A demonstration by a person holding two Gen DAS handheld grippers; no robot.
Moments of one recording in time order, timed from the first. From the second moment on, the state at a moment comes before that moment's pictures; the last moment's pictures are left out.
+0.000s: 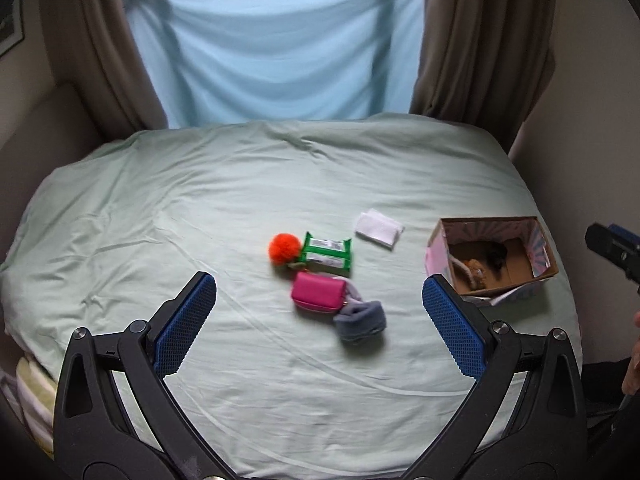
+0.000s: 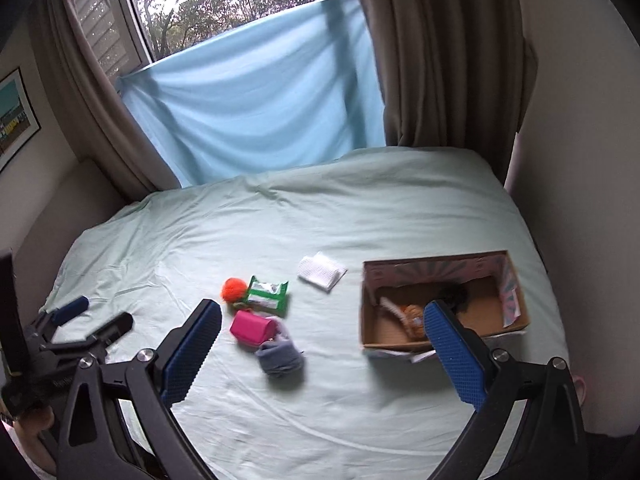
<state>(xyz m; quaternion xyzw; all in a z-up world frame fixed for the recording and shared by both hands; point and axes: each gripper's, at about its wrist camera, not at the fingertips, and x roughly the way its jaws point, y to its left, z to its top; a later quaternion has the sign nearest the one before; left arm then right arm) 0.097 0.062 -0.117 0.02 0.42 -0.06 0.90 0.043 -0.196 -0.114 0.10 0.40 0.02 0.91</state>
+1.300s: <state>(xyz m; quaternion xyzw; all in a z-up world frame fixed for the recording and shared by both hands) 0.224 0.027 -0.412 0.41 0.40 -0.40 0.71 0.153 -0.077 -0.399 0.07 0.55 0.07 0.83</state>
